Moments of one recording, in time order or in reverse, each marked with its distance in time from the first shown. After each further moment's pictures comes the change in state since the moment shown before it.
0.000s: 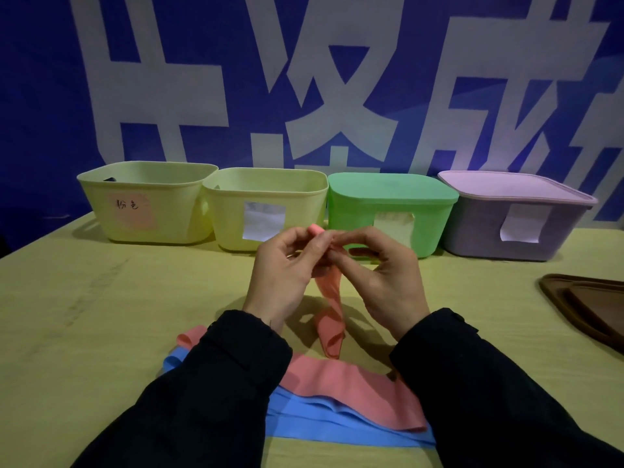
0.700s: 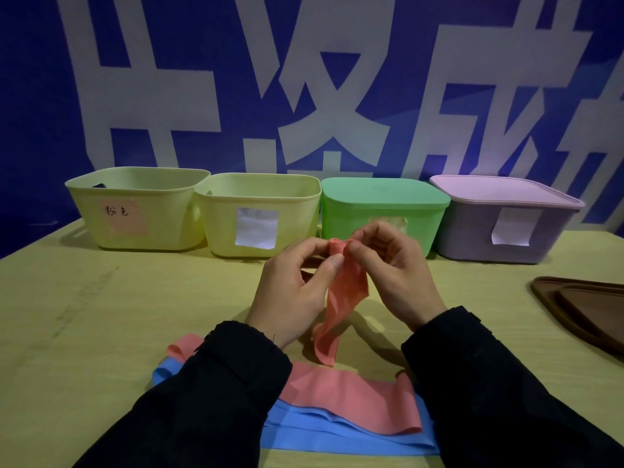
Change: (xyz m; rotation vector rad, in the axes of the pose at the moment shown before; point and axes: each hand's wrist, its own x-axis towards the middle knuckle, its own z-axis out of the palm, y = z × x) left_hand -0.006 -0.008 0.004 0.336 -0.147 0.245; right_hand 0.012 -0.001 -0.024 0.140 -0.096 0.116
